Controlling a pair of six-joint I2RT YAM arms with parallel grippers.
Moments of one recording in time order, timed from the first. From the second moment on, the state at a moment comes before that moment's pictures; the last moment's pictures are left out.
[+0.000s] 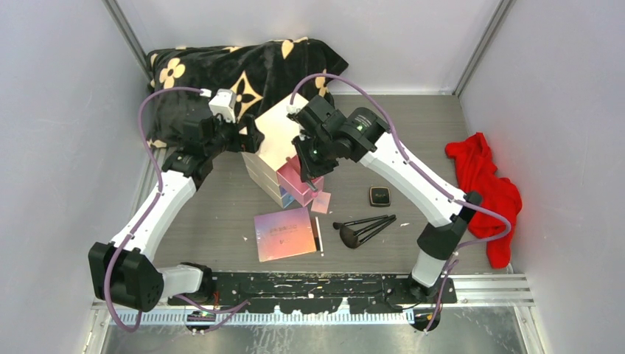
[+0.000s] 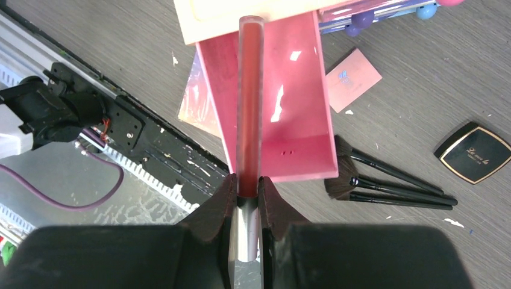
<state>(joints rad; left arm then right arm) -0.25 1.25 1.08 -0.19 0.18 -0.13 0.90 1.72 2.05 -1.30 -0.03 0.41</state>
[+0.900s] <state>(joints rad) -0.25 1.24 1.08 -0.19 0.18 -0.13 0.88 1.73 1.99 -1.32 -0.06 0.40</state>
